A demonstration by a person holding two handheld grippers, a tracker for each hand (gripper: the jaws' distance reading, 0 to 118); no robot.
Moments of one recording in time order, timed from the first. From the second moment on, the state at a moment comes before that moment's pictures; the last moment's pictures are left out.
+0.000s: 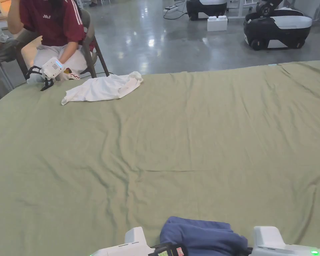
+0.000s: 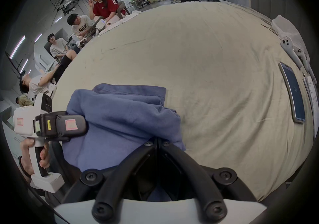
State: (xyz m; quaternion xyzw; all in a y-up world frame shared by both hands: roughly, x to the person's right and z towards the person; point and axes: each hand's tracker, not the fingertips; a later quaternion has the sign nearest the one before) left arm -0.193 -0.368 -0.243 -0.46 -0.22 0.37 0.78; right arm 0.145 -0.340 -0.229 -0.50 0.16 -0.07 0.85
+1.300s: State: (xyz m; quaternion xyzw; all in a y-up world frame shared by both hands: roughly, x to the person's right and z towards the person) left arm -0.245 -0.095 -0.099 0.00 0.11 -0.15 0.98; right arm 0.191 -0.153 -0.130 -0.10 0.10 -0.05 0.99
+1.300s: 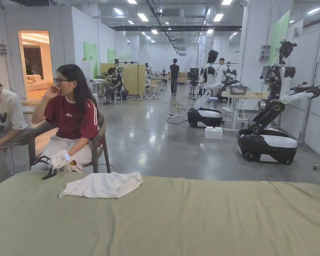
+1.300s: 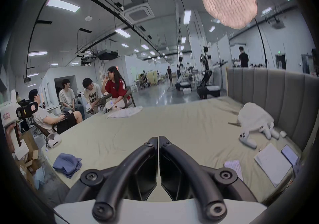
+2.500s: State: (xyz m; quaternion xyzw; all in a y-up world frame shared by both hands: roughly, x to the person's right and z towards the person) left arm -0.210 -0.107 -0.084 0.00 0.00 -0.03 1.00; right arm 0.188 -0.148 -0.105 -0.04 0.09 -0.04 0.99
